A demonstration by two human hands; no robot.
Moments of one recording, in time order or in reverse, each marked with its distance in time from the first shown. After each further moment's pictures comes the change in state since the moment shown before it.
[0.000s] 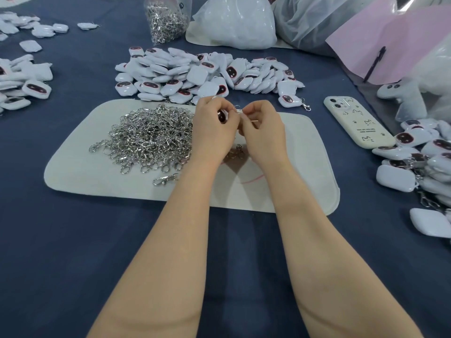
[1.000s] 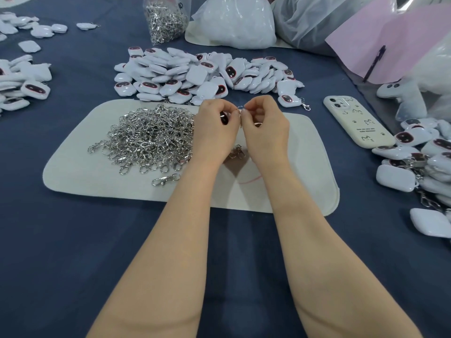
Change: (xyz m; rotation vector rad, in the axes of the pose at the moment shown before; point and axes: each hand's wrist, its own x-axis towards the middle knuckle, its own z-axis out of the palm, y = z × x) left_hand 0.001 0.001 0.003 0.004 -0.040 -0.044; right_hand -0.003 -0.004 -0.001 -0.042 0.108 -0.095
